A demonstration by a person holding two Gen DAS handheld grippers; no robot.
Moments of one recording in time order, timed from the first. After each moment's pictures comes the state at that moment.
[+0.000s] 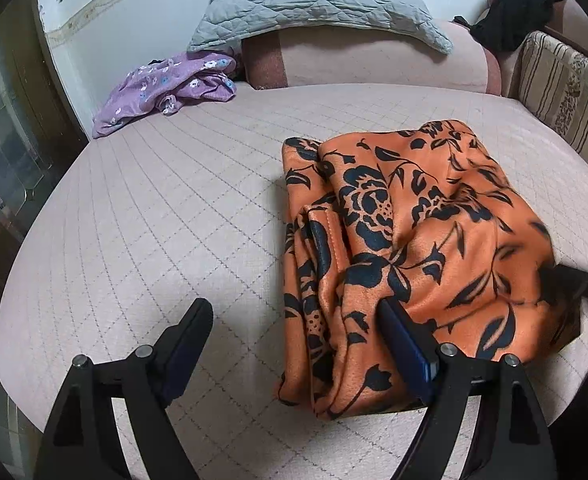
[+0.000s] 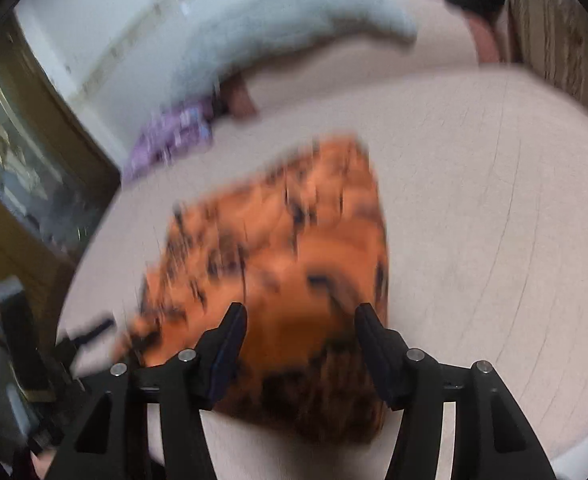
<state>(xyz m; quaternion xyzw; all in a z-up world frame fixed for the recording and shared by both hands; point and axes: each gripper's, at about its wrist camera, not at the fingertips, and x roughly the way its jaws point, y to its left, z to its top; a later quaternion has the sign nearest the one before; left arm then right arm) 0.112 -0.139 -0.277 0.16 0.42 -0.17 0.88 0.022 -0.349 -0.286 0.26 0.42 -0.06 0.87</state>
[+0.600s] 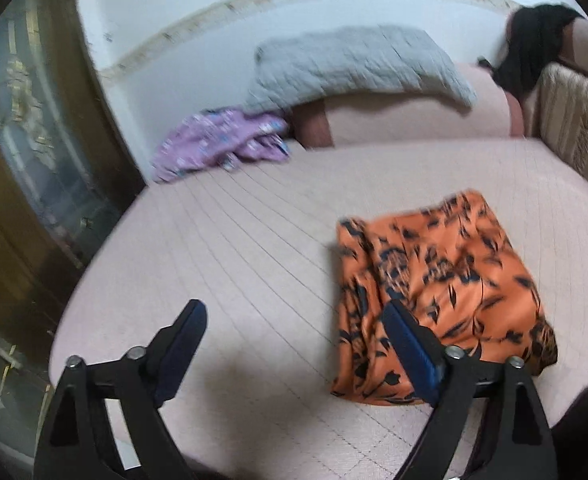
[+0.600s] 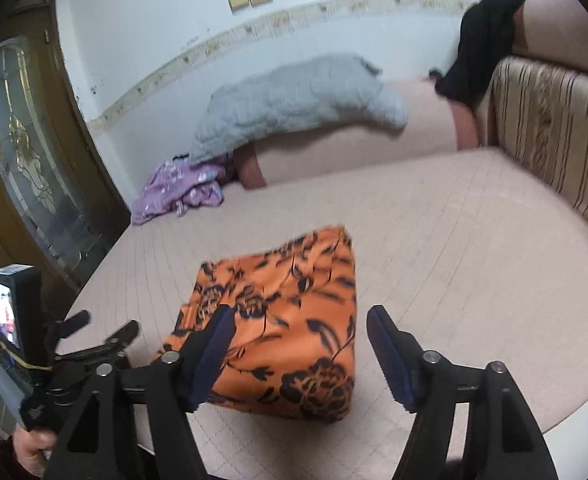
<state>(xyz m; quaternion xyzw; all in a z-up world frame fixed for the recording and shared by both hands) 0.074 -0.117 -0.179 0.17 0.33 -0.09 0.92 -0.047 -0.338 -0.169 0.18 0.29 -0.11 0.93</state>
